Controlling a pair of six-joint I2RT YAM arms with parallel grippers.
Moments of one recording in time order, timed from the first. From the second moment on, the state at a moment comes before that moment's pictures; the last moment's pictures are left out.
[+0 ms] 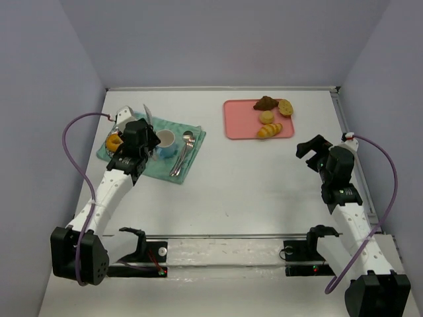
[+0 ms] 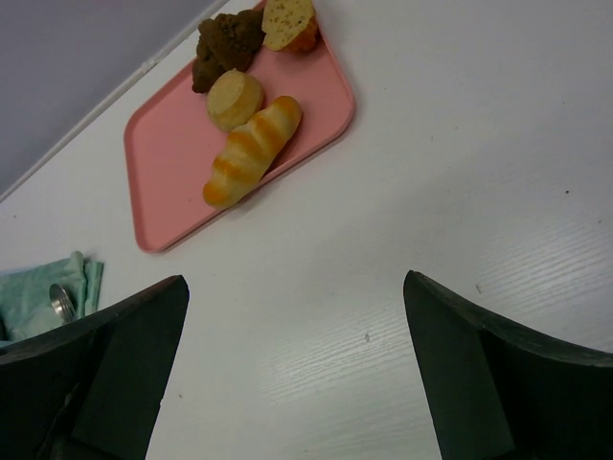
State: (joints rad) left arm -0.23 1.11 0.82 -0.23 -0.40 -0.60; right arm 0.00 0.75 0.53 -0.10 0.10 0.60
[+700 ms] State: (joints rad) left arm -0.43 2.02 1.63 -0.01 -0.03 -0.29; right arm 0.00 0.77 0.53 -0.10 0.12 0.60
